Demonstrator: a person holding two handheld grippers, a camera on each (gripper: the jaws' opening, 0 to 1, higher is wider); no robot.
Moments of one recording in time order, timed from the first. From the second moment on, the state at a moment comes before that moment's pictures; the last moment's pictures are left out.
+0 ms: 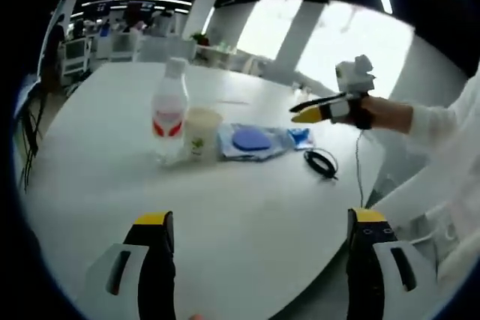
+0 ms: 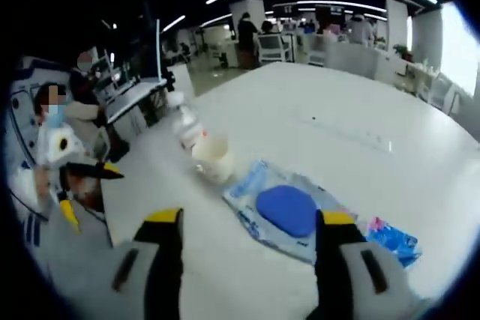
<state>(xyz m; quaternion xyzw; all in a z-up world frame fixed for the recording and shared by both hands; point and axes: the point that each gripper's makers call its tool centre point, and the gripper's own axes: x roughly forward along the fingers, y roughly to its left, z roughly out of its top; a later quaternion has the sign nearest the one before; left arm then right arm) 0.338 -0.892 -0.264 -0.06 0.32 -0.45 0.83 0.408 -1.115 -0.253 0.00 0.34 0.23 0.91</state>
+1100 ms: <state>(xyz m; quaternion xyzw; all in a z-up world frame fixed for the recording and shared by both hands) 0.357 -0.881 -0.222 0.05 0.29 -0.44 0.85 0.246 -1.224 -0.226 0.05 0.28 0.17 0.94</state>
